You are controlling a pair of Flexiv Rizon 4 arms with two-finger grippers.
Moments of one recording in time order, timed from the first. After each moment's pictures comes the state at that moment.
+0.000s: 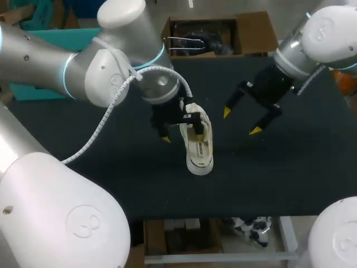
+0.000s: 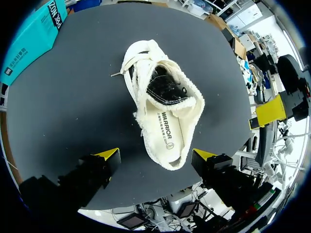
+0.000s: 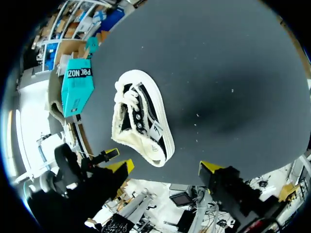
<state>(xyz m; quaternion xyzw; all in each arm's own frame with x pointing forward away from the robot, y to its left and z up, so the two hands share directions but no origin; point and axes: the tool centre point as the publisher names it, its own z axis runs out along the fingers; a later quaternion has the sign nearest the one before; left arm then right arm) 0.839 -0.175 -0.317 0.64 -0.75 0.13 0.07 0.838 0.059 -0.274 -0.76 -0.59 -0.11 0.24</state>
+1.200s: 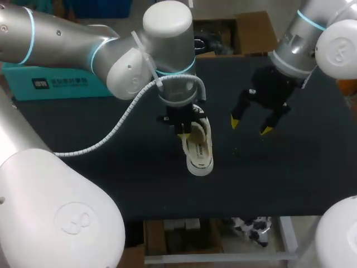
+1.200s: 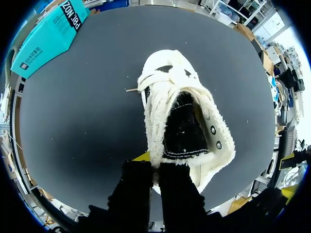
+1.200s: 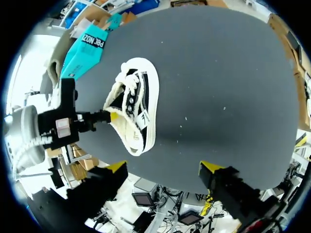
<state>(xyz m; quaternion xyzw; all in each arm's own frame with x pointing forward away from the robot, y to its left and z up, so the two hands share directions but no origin) 0.879 -0.172 -0.351 0.70 -0.71 0.09 -0.02 0.820 0.032 -0.275 -0.67 -0.72 -0.10 0.17</state>
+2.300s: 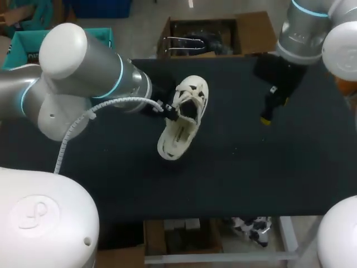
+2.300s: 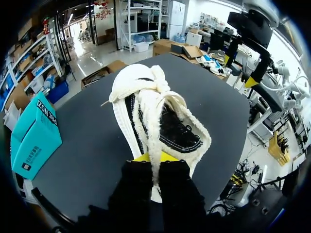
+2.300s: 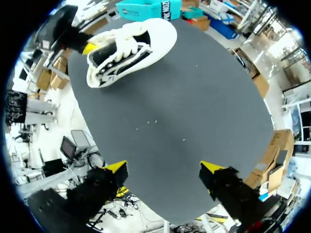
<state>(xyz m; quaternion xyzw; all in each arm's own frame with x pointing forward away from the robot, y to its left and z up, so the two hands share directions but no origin) 0.876 -0.138 -0.255 0.38 -0.87 0.30 -0.12 0.853 -0.043 -0.240 -0.31 -0.95 -0.03 -0.02</state>
